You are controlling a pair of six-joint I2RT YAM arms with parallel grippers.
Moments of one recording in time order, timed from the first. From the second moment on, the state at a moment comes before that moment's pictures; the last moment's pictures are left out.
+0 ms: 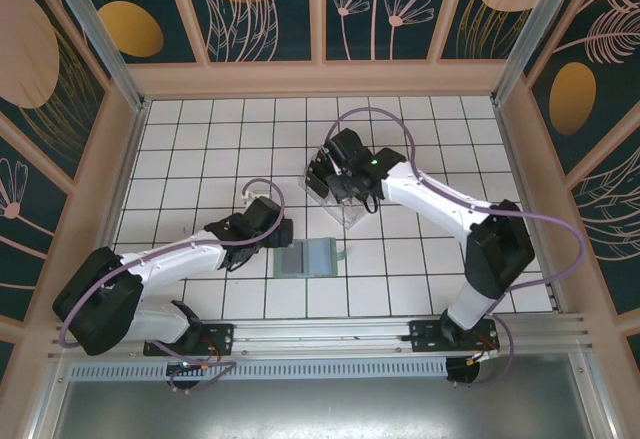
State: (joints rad) left arm -0.74 1.33 0.62 -0.27 -0.31 -0.63; right arm 0.76 1.64 1.36 -0.73 0.18 0.16
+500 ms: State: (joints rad) left arm -0.75 1.22 0.57 -0.31 -0.25 -0.63; right arm 0.94 1.26 0.73 -0.11 -0.03 0.68
